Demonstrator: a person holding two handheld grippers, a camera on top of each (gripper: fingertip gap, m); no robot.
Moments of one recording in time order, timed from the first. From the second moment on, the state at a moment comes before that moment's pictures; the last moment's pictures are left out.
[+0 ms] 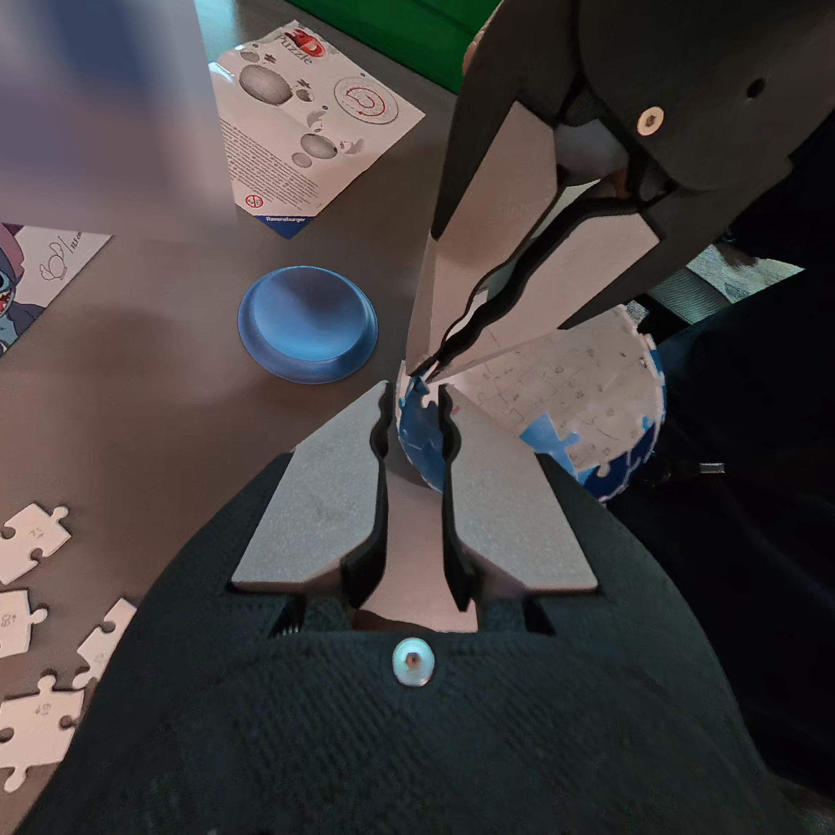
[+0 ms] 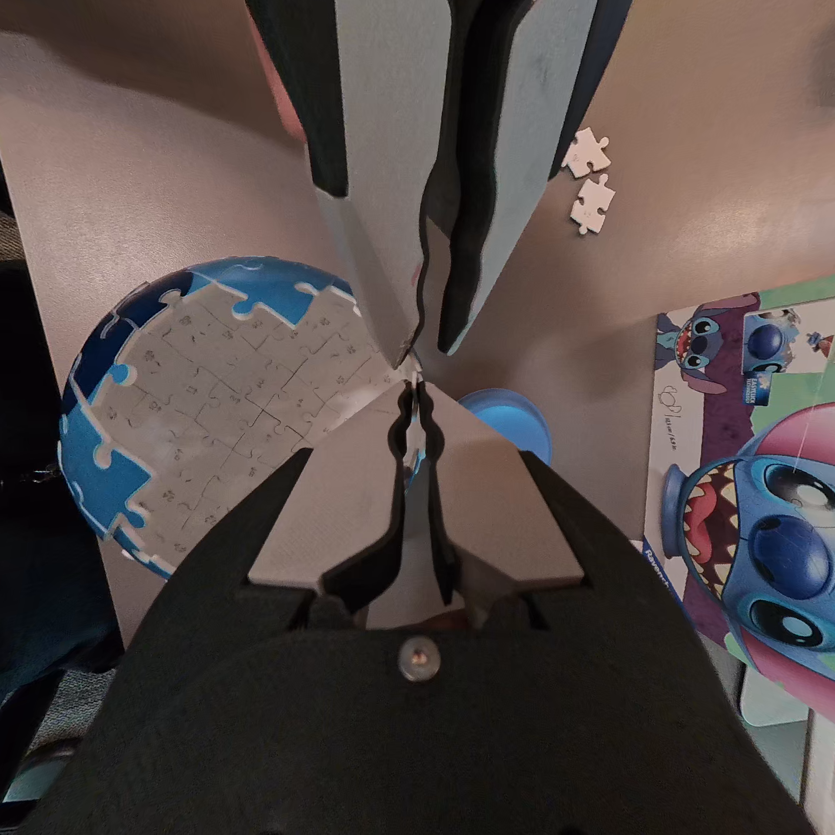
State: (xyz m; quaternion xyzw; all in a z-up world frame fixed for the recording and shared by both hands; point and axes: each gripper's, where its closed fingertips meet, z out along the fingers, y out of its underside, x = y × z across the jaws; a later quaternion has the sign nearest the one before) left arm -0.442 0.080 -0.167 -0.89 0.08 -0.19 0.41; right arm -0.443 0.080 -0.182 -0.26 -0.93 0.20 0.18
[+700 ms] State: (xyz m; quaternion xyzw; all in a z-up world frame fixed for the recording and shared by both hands) left arm -0.446 0.082 -0.177 -0.91 0.09 -0.13 0.39; right arm -0.446 0.079 -0.181 -0.24 -0.93 0.21 0.18
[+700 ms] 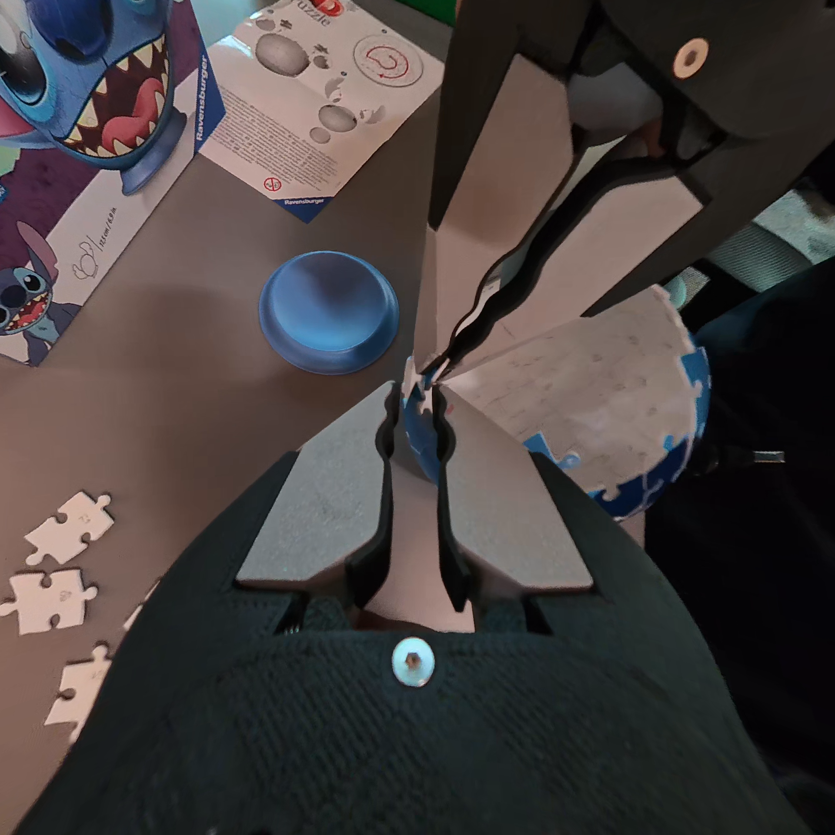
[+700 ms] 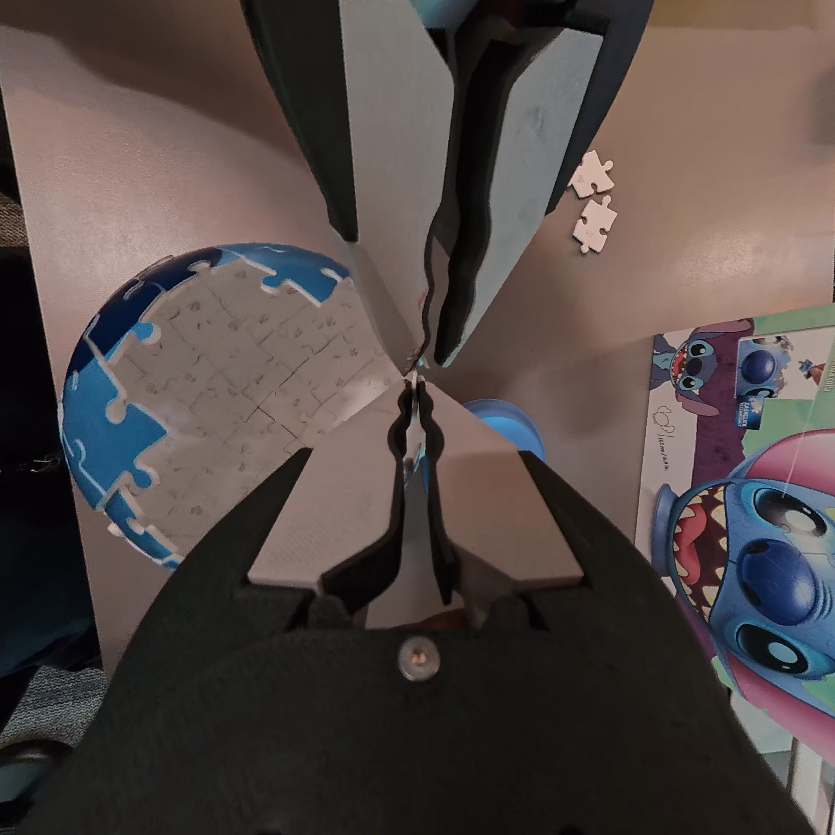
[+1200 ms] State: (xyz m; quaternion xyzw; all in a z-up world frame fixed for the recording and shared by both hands) left arm -0.448 0.080 -0.182 -0.92 0.12 -0.07 0.36; right arm -0.448 0.078 -0.181 -0.24 -0.93 0.24 0.14
